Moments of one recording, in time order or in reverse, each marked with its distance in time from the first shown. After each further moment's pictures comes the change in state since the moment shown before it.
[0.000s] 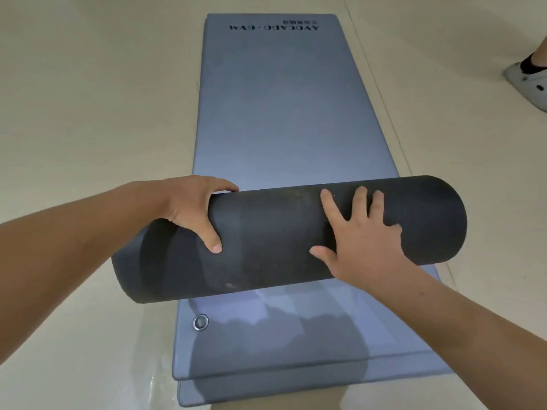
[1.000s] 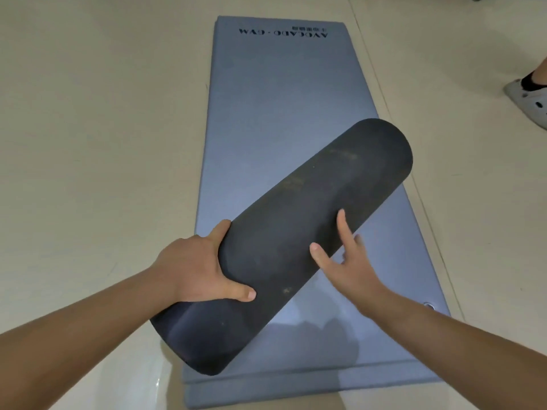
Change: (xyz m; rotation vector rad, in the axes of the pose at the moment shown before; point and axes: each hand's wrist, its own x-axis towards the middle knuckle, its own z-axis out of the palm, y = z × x) left_hand -0.060 0.005 0.079 -0.089 0.139 -0.123; right_hand 0.014 -0.023 0.069 1.175 -0.002 0.075
